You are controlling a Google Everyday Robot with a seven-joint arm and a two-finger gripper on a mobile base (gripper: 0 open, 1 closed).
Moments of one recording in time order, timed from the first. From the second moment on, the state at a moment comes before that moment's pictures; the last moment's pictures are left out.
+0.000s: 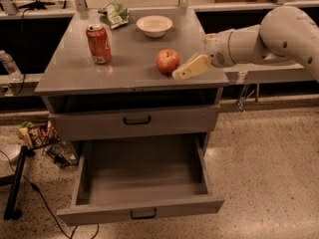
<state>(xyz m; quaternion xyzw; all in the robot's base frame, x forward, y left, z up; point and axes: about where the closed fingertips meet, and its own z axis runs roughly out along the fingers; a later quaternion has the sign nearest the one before) 0.691 -0.094 0.896 -0.44 0.73 0.18 0.48</state>
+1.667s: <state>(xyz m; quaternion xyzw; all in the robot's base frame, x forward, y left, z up) 0.743 -0.035 0.850 -0.44 0.72 0.25 0.48</state>
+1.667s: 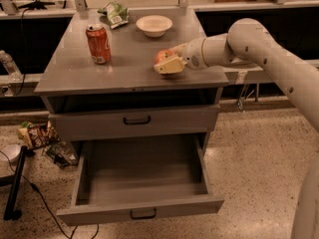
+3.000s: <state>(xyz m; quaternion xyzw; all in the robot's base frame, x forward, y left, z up) 0.581 -0.053 0.847 -0.50 0.68 0.33 0.41</state>
